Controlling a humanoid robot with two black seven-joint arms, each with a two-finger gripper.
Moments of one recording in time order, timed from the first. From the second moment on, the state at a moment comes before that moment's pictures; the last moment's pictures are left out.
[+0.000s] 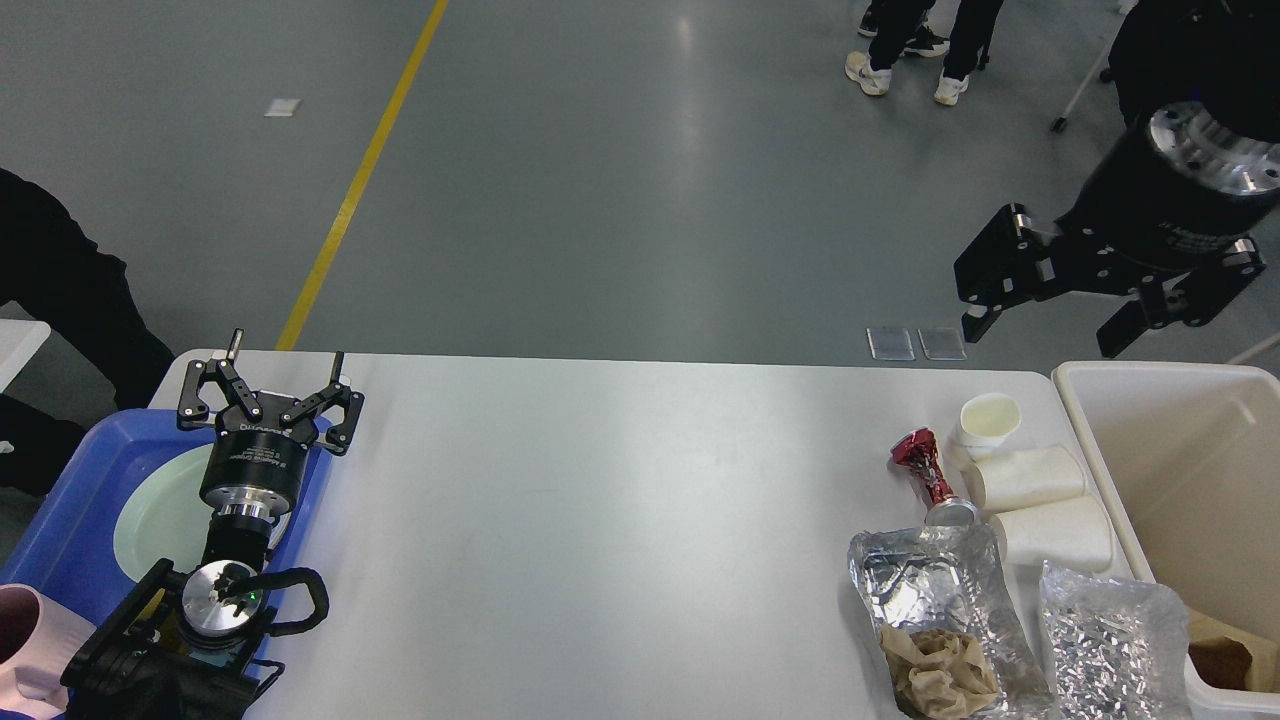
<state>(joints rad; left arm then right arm) -0.32 0.11 -1.38 -0.77 0.06 -0.52 -0.26 2.53 -0.33 -1.34 1.58 0.04 0.96 -0.14</state>
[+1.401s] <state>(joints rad) -0.32 0.11 -1.38 -0.77 0.05 -0.52 -0.26 1.81 -0.15 -1.29 1.48 -0.04 0.36 -0.14</state>
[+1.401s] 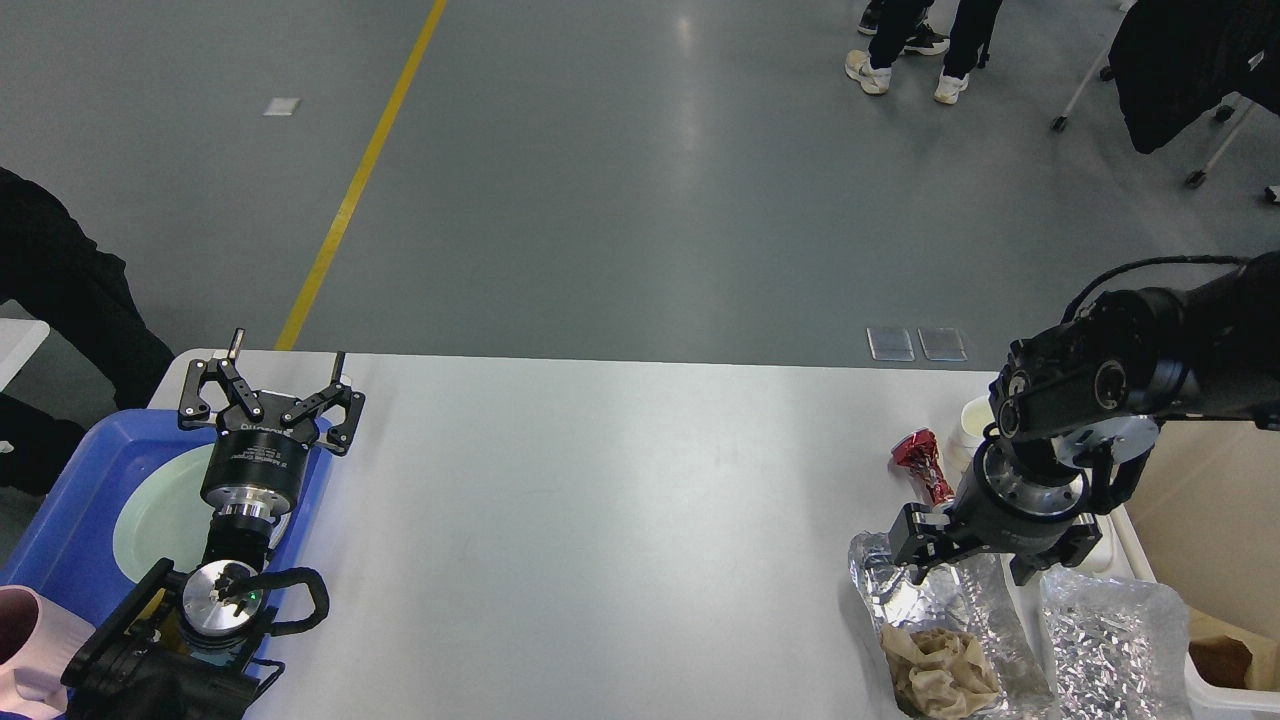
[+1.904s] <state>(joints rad) -0.32 0.11 -1.37 -0.77 0.06 -0.52 -0.26 1.44 -0.03 -1.21 1.17 -0.04 0.23 -0.14</state>
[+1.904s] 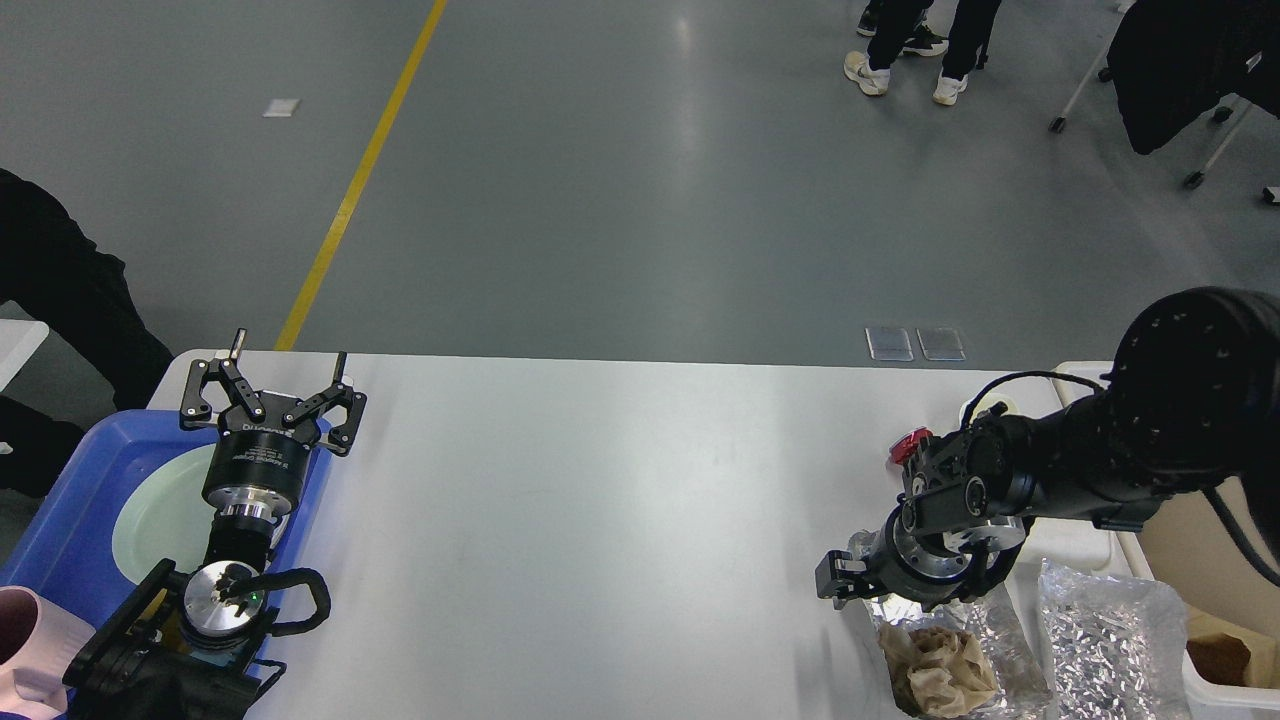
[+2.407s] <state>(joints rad) -0.32 0.11 -1.37 -0.77 0.06 -0.52 -0.26 1.35 0.00 -1.21 1.08 -0.06 0.19 -0.14</state>
